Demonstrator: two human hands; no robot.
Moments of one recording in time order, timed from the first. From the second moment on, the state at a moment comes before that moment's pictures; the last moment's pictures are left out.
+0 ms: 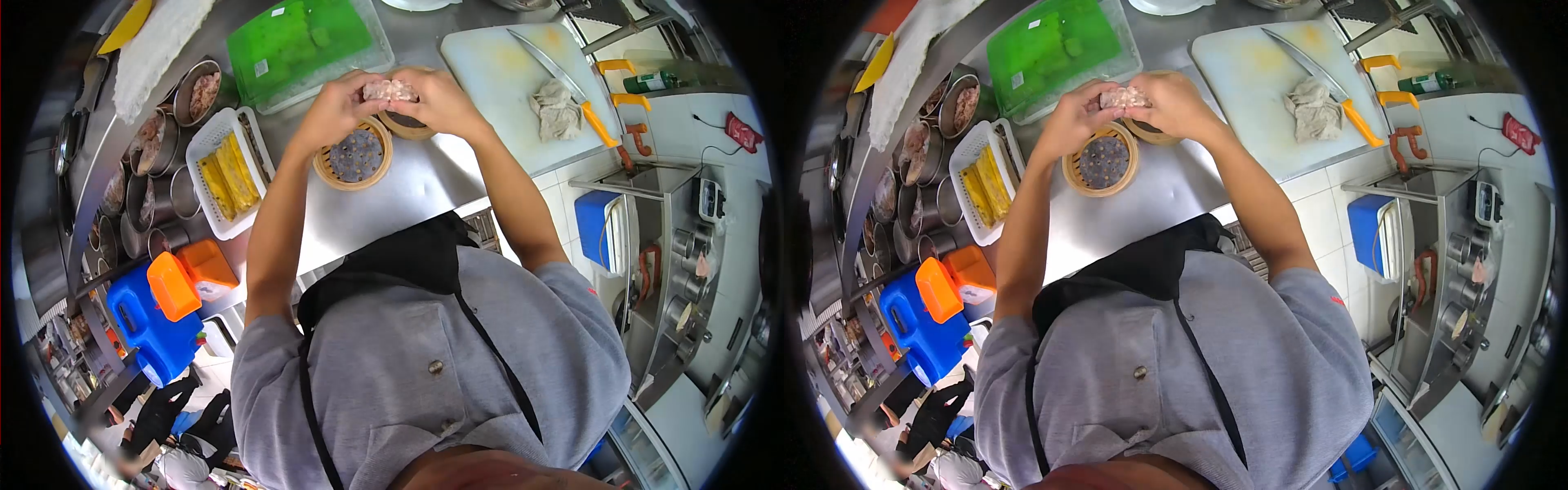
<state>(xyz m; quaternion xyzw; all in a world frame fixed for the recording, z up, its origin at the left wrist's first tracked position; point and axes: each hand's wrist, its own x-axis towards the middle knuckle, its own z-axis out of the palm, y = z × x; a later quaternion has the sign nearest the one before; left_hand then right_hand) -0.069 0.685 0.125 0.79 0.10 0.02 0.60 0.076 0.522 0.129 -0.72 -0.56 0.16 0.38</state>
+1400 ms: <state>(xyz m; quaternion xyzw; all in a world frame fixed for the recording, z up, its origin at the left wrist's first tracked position) -0.171 0.637 0.075 0.87 0.38 0.25 0.19 0.026 0.568 0.063 -0.62 -0.74 0.09 0.25</state>
